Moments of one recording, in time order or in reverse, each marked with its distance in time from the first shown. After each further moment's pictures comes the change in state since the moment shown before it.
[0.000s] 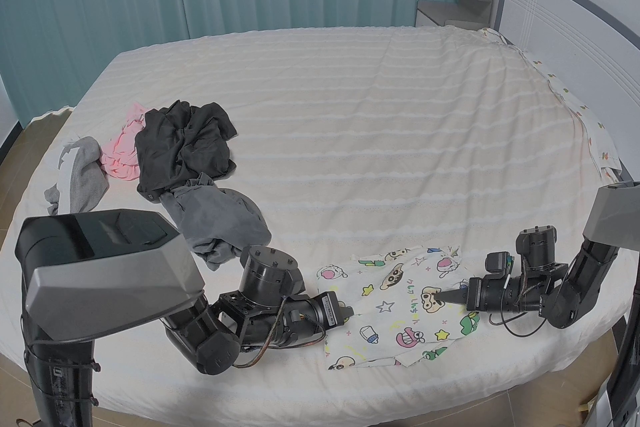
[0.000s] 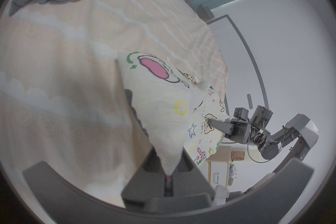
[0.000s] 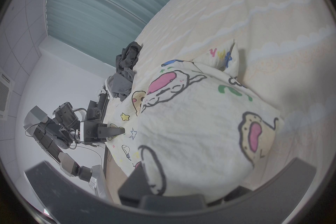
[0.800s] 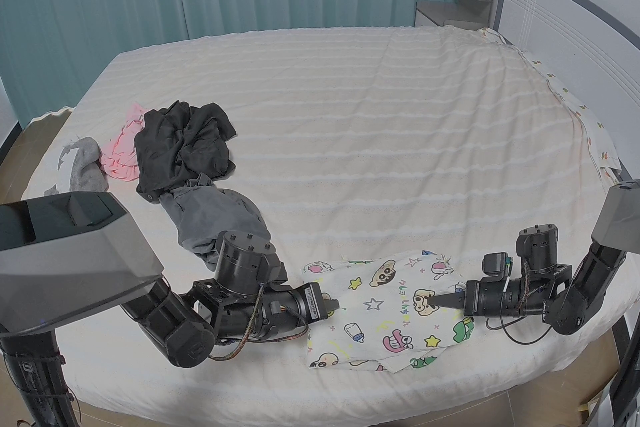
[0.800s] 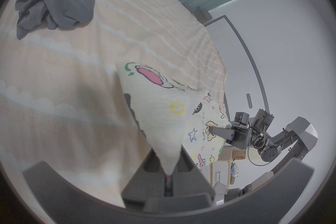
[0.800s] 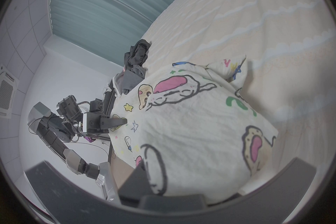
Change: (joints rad) left arm 0.040 -0.135 0.059 0.091 0.003 0.054; right arm 0.064 -0.084 0.050 0.001 -0.011 0.044
